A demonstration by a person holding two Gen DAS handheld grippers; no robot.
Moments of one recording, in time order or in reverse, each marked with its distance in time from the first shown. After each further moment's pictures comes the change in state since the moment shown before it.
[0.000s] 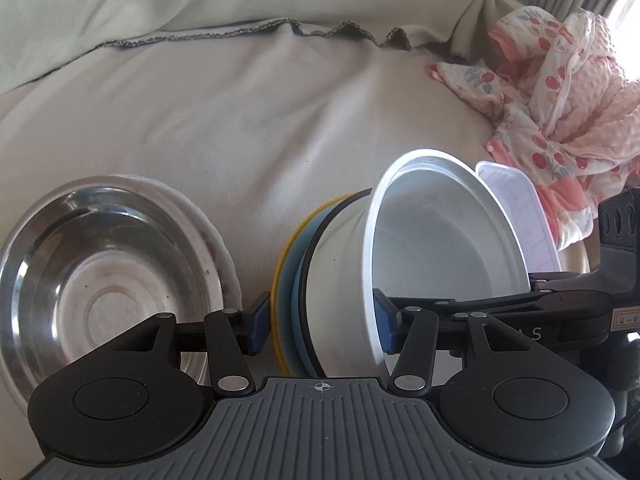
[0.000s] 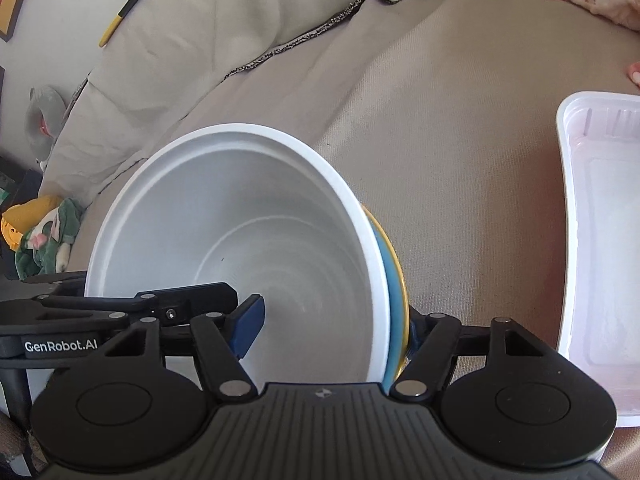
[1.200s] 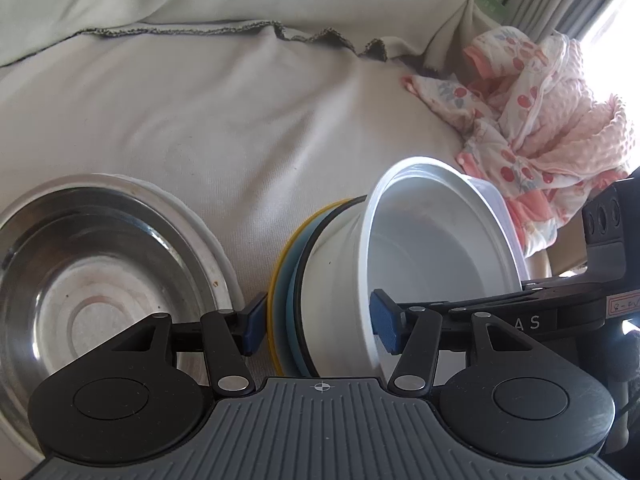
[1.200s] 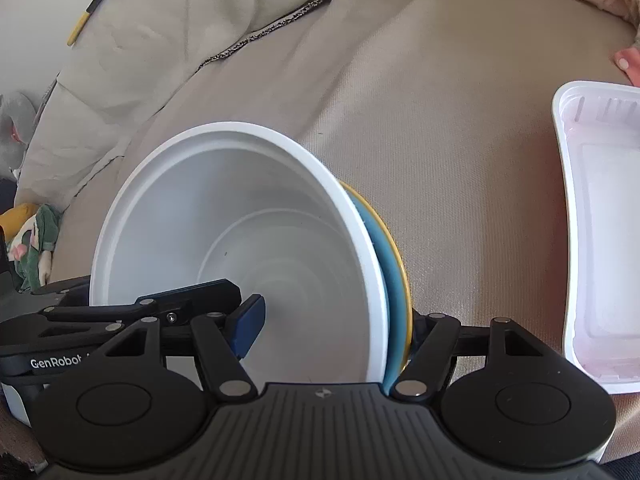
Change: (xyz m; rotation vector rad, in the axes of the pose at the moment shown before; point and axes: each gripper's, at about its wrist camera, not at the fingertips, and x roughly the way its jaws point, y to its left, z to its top) left arm -0.004 0.034 0.005 -0.033 -0.014 -0.167; right arm 0.002 0.021 0.014 0.073 0.066 -0.095
